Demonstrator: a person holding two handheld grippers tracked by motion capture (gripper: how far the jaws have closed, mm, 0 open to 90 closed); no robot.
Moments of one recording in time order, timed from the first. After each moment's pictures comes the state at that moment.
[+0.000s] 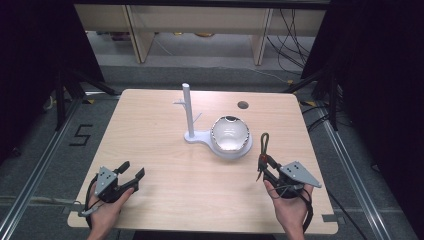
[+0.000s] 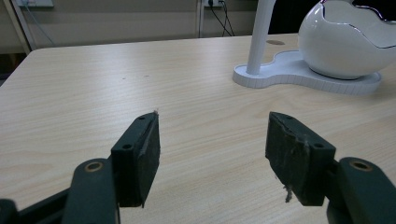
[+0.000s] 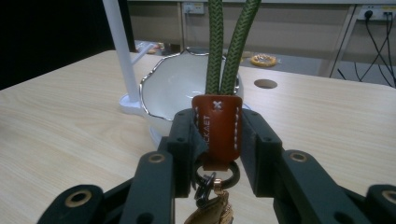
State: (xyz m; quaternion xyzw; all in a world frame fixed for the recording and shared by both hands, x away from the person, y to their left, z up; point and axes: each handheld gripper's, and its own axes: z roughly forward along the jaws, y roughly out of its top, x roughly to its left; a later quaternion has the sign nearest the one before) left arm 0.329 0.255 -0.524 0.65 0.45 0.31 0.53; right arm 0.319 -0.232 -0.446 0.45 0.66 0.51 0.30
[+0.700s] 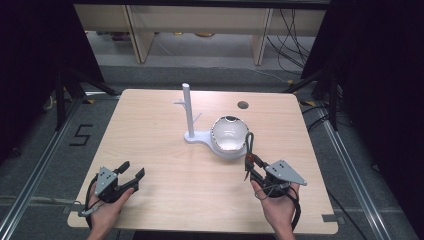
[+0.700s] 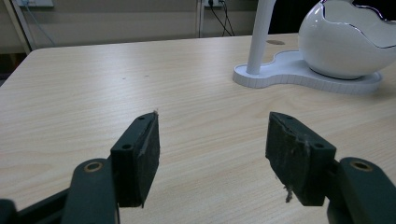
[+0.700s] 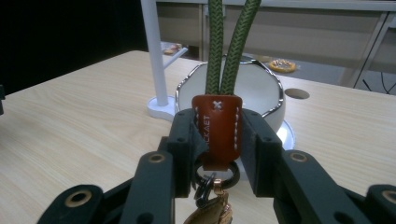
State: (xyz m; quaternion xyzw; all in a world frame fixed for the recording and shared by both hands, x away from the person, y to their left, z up) left arm 0.329 0.255 -0.524 0.64 0.45 0.31 0.53; right arm 0.322 -0.201 -0.444 0.42 0.68 0.52 0.29
